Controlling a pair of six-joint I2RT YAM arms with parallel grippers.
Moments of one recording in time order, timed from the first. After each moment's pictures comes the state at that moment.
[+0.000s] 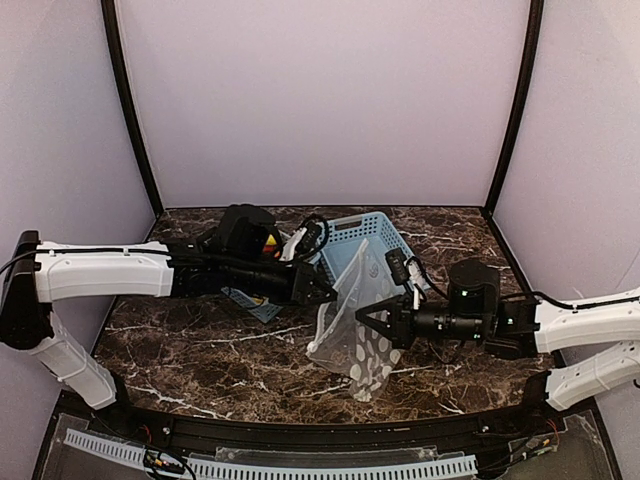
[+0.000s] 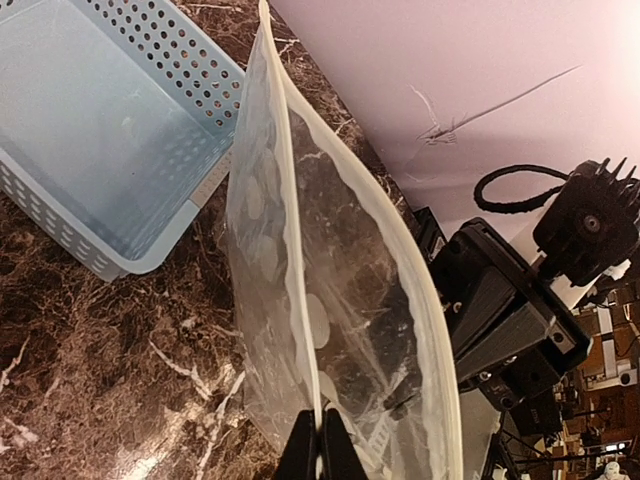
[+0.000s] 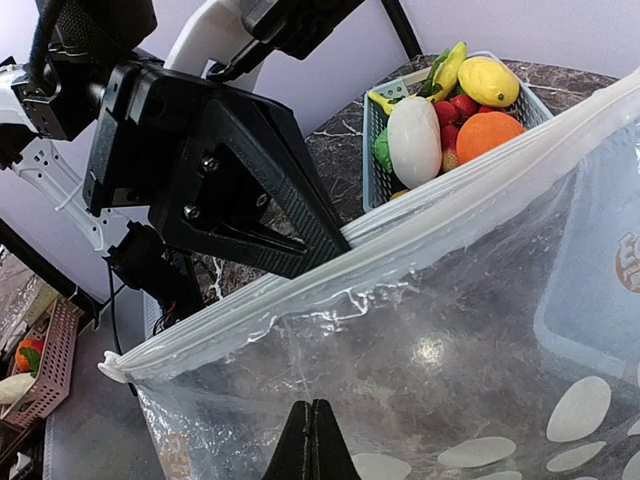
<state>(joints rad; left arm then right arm) -0.95 1.52 1.10 -0.11 0.41 -0.69 1.06 1.12 0.54 0.31 -0.18 0.48</state>
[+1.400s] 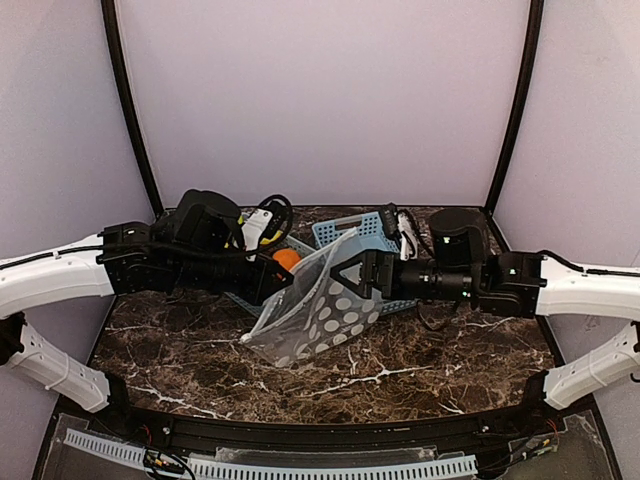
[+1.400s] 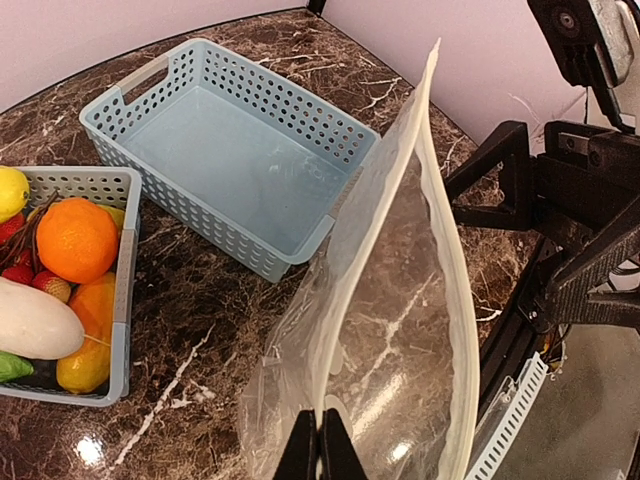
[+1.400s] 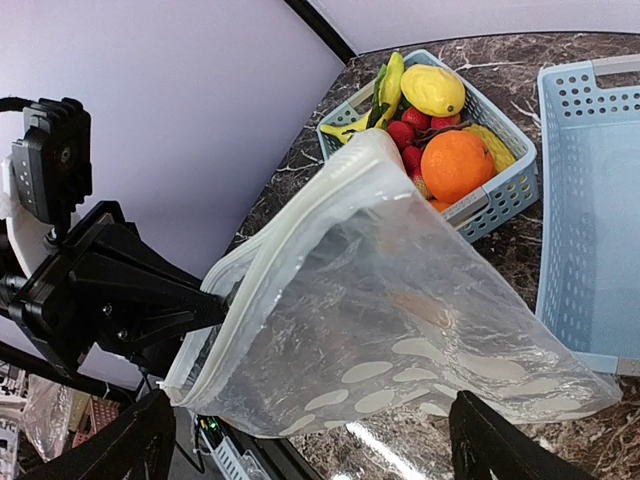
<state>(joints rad) -1.06 1.28 1.17 -0.52 -0.08 -0.42 1.07 1.20 0.91 -0.07 -0.02 0.74</state>
